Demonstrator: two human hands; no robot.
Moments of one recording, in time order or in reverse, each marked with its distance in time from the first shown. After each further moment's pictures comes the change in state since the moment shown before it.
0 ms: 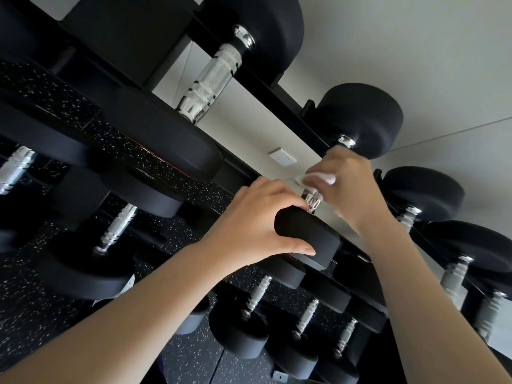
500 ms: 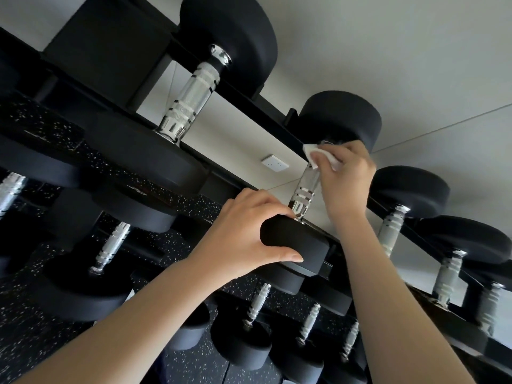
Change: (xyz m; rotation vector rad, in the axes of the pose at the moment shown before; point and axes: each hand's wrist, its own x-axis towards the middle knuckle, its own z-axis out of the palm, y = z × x) left_hand -0.002 -0.001 0.001 0.009 -0.006 -0.007; right_hand 0.010 0.011 0.013 0.206 0.568 0.245
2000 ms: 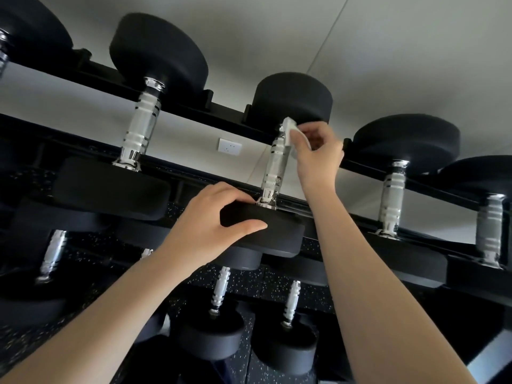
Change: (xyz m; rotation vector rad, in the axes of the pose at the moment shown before) left_hand 0.025 0.095 0.195 0.179 -0.056 -0.139; right_hand -0.043 0.216 -0.088 0.663 0.143 0.450
